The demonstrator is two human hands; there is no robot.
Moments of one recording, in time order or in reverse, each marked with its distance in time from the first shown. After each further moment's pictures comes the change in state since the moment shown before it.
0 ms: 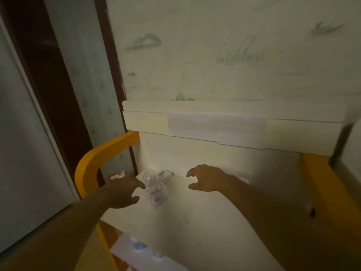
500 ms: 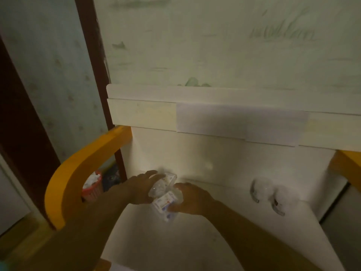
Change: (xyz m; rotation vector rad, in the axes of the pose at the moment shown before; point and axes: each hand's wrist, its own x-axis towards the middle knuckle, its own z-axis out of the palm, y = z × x) left_hand 0.147 -0.067 0.054 -0.100 -0.089 0.319; right_hand 0.119 -0.069 0.094 0.268 -0.031 0.252
